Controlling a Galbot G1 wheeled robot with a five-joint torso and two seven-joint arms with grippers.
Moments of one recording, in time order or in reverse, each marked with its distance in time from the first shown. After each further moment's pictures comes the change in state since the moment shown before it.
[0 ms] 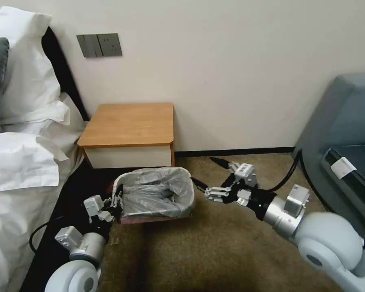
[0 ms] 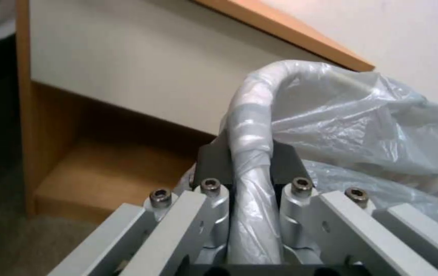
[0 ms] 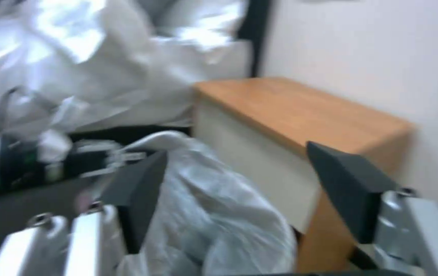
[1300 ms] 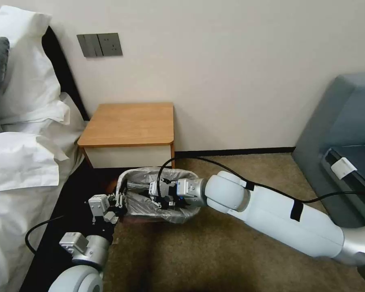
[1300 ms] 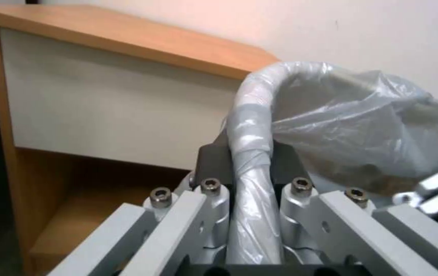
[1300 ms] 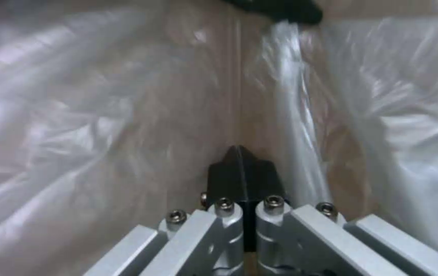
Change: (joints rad) left arm 0.034 -0.033 0.030 -0.059 0.170 -0.078 0.060; right arm 0.707 0.365 -0.758 -0.471 -0.448 -0.144 -0.194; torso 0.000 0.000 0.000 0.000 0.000
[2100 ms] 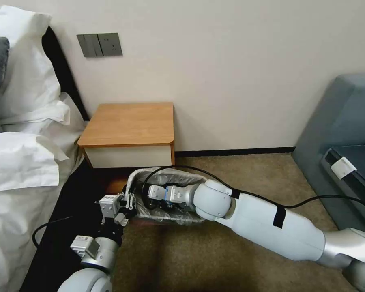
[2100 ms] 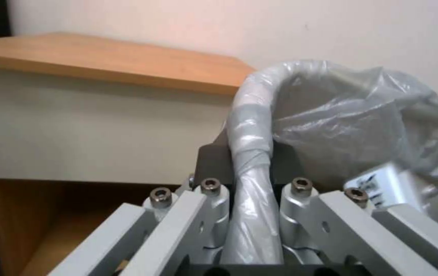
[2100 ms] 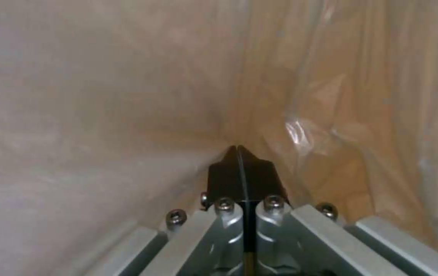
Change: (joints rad) left arm 0.015 -0.020 0.051 -0.019 0.126 -0.047 0.029; right arm -0.029 0.080 -0.051 -0.045 -0.098 -0.214 0.126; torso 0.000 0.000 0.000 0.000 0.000
